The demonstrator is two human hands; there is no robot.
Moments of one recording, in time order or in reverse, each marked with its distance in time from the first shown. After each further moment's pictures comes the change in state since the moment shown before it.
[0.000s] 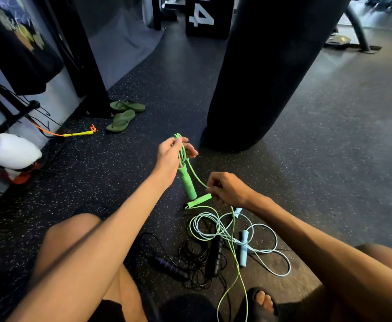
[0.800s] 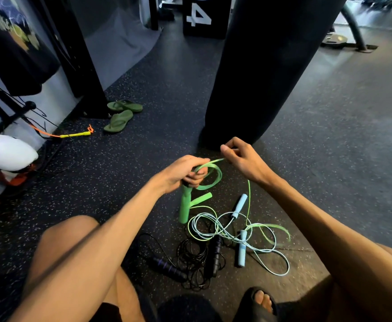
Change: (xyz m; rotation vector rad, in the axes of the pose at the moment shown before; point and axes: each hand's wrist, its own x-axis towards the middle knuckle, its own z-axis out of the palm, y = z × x) left_hand -0.024 0.005 0.012 0.344 -0.687 -0.345; right_hand 0.008 0.004 -0.059 0.211 0.329 -0.039
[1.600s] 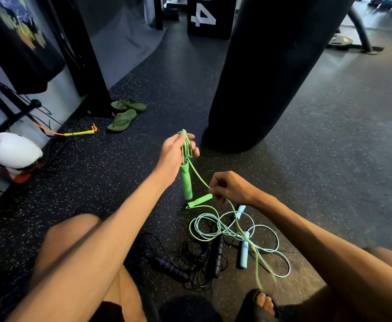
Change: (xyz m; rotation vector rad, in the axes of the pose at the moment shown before) left_hand 0.008 0.010 -0.019 -0.355 0.570 0.368; right_hand -0.022 0.014 0.044 -0.029 -0.412 0.046
